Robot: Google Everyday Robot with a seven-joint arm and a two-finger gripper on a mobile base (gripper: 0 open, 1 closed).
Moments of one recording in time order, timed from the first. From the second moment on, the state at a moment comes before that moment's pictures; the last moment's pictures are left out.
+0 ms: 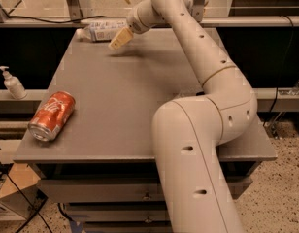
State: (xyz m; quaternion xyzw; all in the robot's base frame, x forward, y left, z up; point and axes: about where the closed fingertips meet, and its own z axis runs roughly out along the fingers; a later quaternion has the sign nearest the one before) arm 0.895 0.086 0.866 -0.53 0.70 0.13 0.46
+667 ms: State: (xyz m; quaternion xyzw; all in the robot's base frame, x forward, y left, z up) arm 0.891 0.091 0.863 -0.53 0.70 0.15 0.46
